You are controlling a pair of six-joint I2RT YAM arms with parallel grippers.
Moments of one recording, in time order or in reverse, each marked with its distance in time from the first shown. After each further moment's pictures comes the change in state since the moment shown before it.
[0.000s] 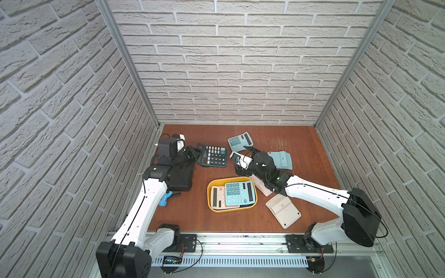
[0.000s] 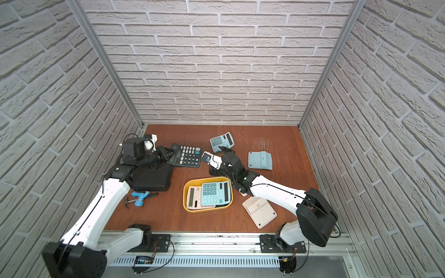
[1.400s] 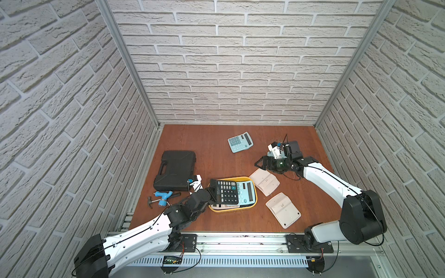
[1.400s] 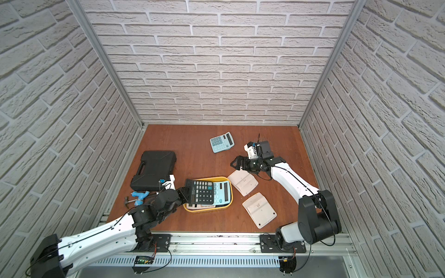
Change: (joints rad) left arm -0.801 -0.267 -0.631 0.312 -0.818 -0.364; right arm -0.489 -0.005 -0.002 -0.480 -0.760 0.967
